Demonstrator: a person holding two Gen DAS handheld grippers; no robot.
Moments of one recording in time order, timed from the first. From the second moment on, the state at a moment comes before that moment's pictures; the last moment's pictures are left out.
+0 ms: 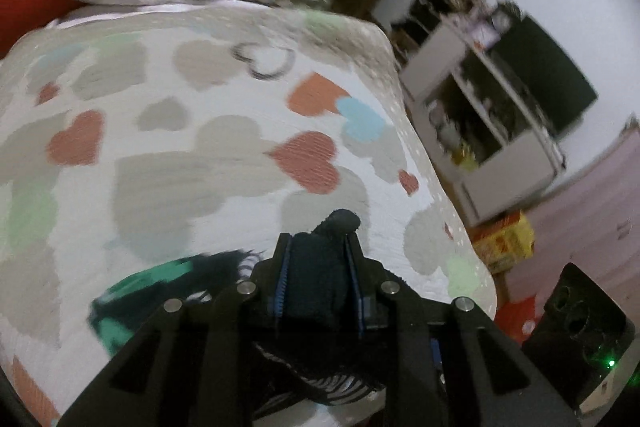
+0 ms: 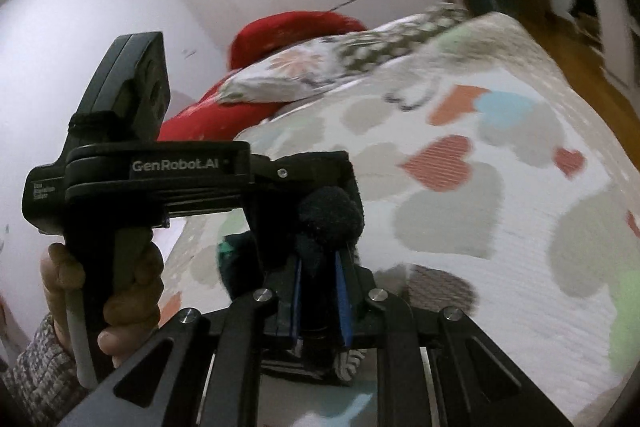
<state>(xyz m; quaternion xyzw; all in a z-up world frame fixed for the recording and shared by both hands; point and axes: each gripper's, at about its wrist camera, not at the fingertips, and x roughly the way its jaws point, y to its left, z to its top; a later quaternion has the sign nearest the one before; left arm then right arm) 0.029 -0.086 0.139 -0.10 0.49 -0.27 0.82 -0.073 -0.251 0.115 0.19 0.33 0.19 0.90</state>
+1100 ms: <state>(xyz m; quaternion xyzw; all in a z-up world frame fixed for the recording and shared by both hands) -0.042 0.141 0.127 -0.30 0.40 -0.17 0.85 -0.111 -0.068 0.102 -0.02 0.37 0.35 0.86</state>
